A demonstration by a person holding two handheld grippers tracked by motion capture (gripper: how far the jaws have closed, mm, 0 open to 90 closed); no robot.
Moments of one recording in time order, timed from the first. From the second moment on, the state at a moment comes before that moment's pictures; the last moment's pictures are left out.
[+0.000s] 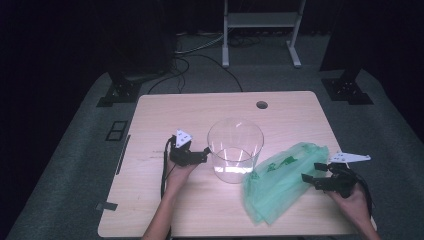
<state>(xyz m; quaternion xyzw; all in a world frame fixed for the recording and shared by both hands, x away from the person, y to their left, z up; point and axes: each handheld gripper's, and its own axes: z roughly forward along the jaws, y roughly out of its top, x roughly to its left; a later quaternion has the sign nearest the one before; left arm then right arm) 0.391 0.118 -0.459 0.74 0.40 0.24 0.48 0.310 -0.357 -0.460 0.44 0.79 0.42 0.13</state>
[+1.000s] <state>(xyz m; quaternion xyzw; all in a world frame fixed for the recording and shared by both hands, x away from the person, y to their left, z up) 0.324 0.189 -0.460 0.73 0.44 0.25 0.45 0.314 -0.302 -0.473 0.31 0.88 0.35 0.11</state>
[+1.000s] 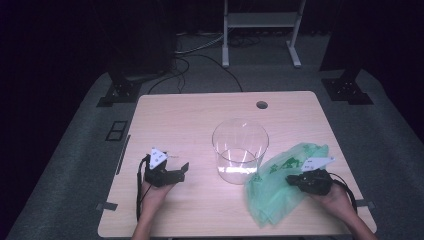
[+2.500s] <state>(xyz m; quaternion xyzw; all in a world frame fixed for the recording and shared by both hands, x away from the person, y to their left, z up) 0.324 0.197 -0.466 0.72 0.45 0.24 0.46 0.281 -0.283 -0.226 0.24 0.80 0.54 0.12</state>
